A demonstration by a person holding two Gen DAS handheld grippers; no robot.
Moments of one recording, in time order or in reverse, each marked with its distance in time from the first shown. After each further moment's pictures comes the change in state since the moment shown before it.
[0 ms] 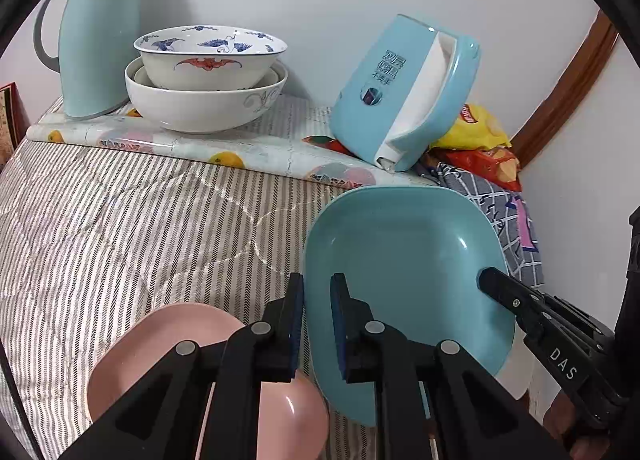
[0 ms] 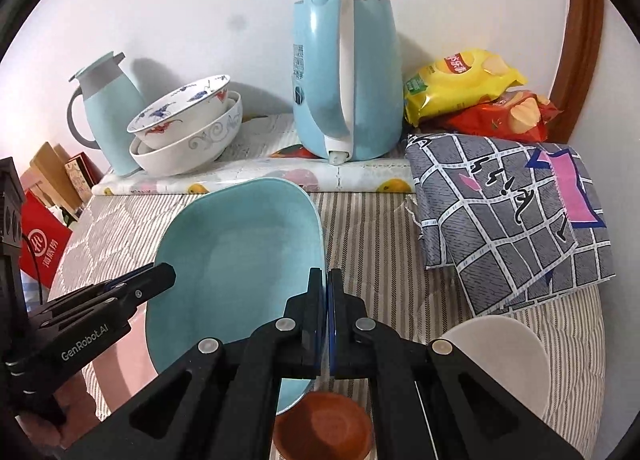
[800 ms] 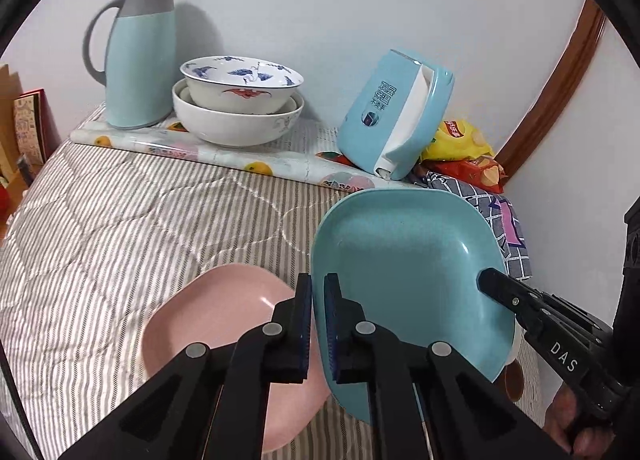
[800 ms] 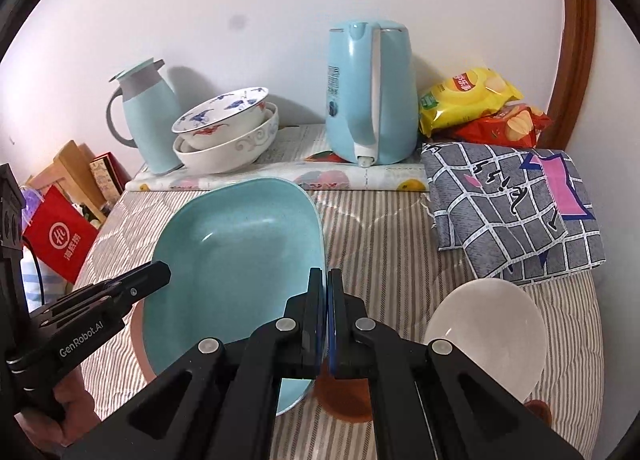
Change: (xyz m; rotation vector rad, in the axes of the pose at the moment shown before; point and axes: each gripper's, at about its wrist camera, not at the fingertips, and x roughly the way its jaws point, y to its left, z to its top) left arm -0.069 0.012 -0.033 0.002 -0.082 0.031; right arm -0.052 0.028 -0.027 -0.020 -0.044 0.049
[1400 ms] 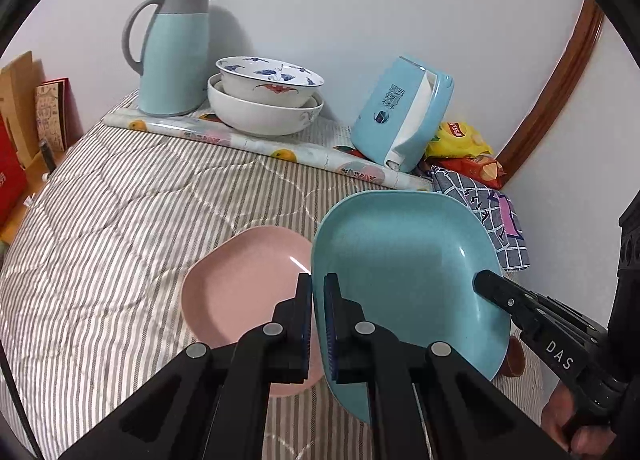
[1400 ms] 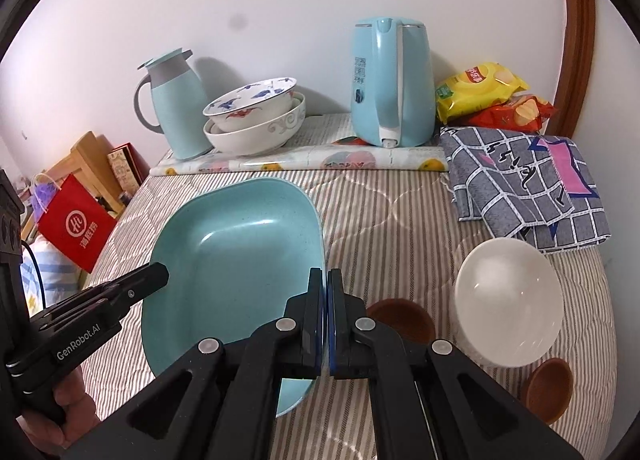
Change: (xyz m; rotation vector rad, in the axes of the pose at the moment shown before) left arm -0.039 0.018 -0.034 -0.028 -0.024 0.021; right arm -0.022 0.025 -0.035 -0.010 0.000 0.042
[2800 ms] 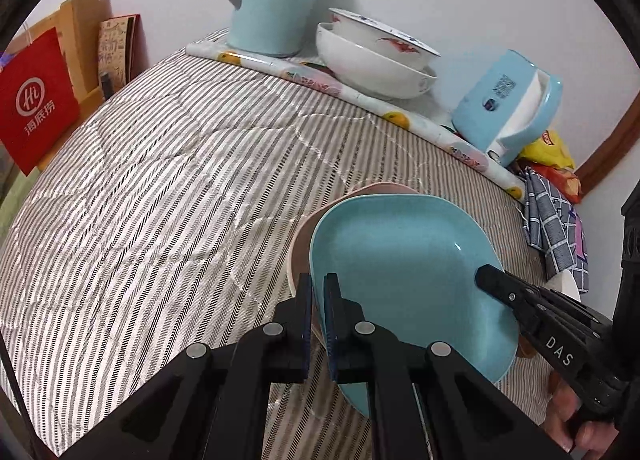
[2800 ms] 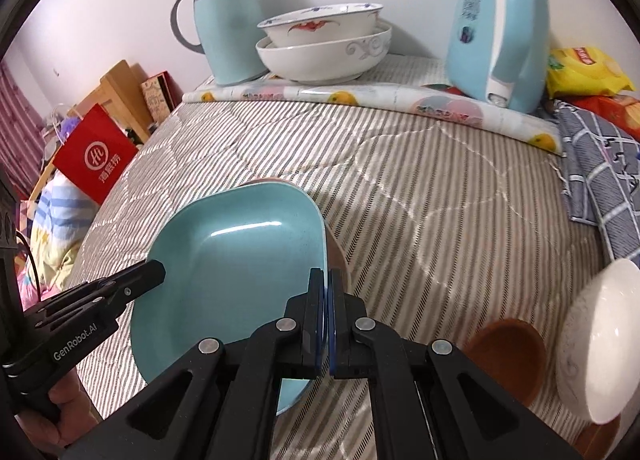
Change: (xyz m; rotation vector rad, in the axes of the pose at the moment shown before) left arm 0.037 0.070 -0.023 -0.186 0.080 0.189; right arm 0.102 0.047 -0.003 -0.168 0.190 0.140
